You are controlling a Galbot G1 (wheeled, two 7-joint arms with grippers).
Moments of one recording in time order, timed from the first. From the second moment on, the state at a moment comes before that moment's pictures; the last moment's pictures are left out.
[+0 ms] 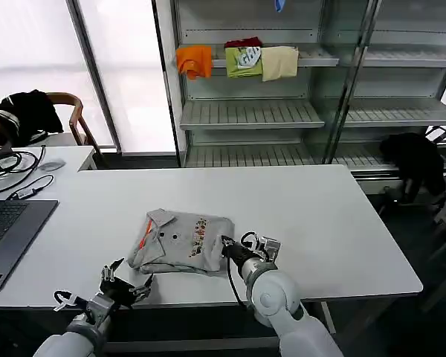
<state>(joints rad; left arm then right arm) 1.48 -0.92 -0.46 -2.13 -0.16 0.56 -0.05 -0.92 1.39 0.04 1.86 0.96 -0.58 0.54</state>
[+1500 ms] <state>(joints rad) 1.41 -0.92 -0.52 -2.15 -0.30 0.58 -0.08 -0.96 1.34 0.07 1.91 0.98 -0.58 0.55</state>
